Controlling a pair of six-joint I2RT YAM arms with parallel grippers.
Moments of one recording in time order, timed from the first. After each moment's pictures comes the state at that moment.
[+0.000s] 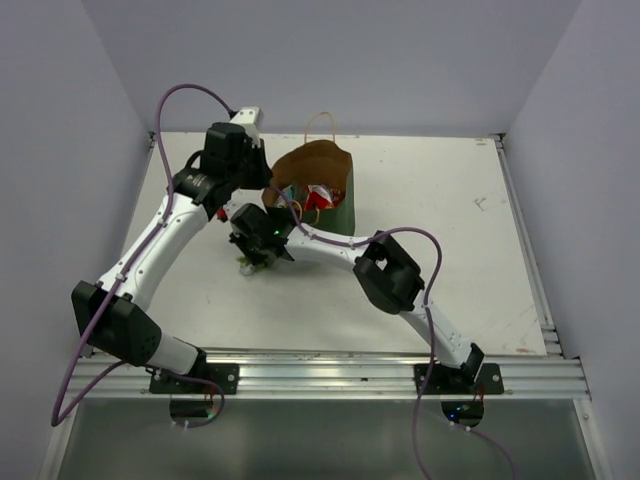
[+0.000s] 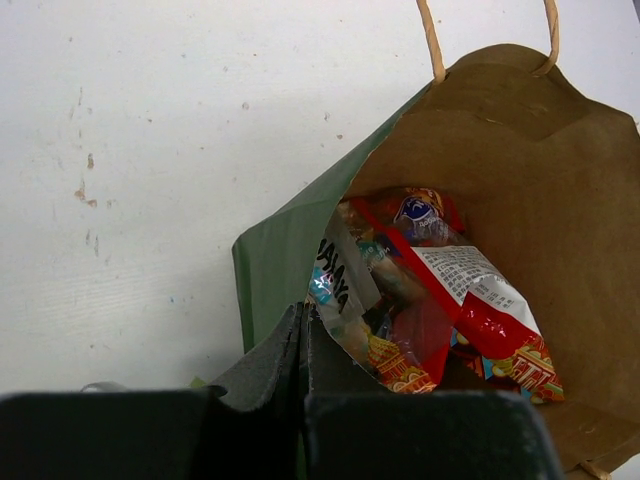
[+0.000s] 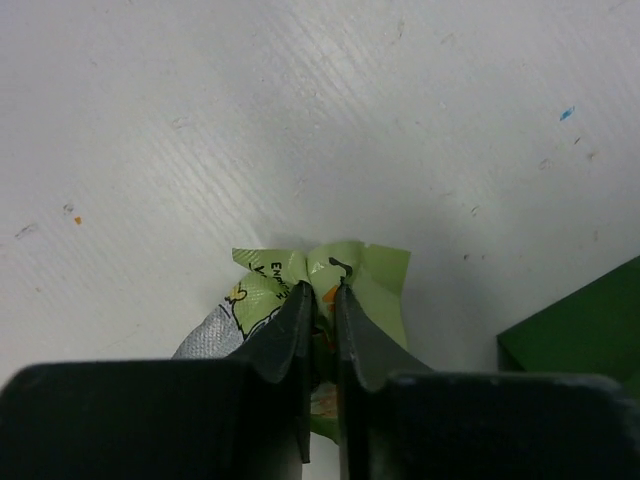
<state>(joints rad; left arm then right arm) -0.38 1.46 1.45 -0.53 0.01 -0.30 1.01 2.40 1.97 -0.40 0.06 0.14</state>
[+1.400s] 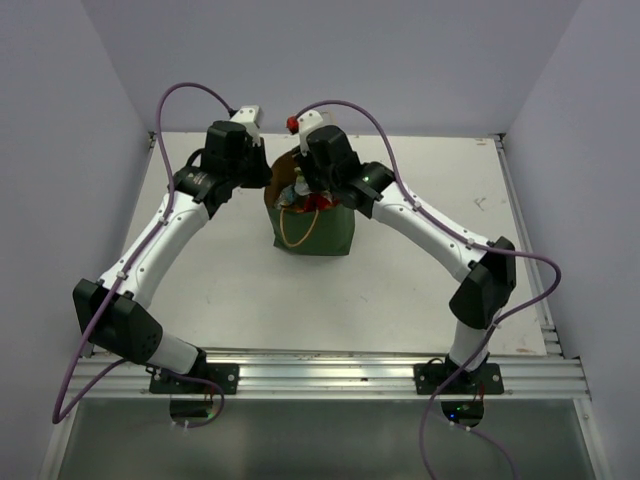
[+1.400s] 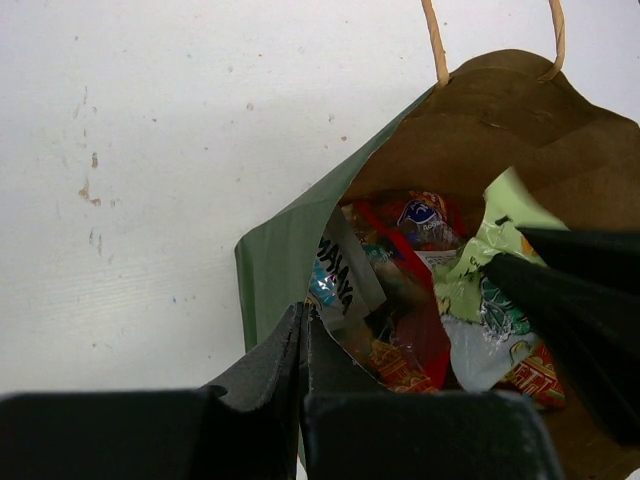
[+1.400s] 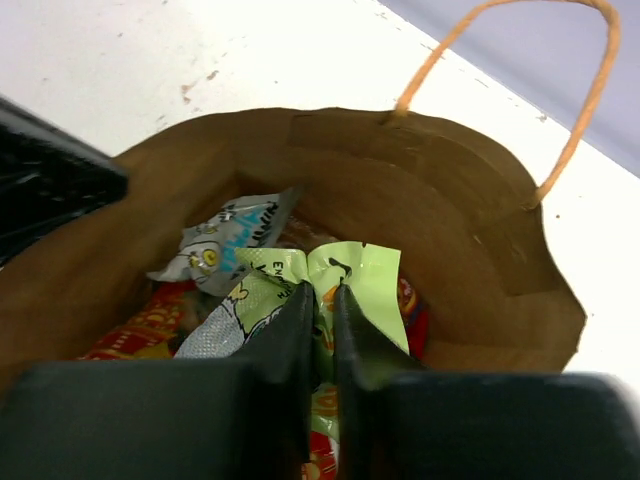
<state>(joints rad) -0.38 1.48 1.46 -0.54 0.00 -0.31 0.81 1.81 1.81 -0.49 0.32 0.00</state>
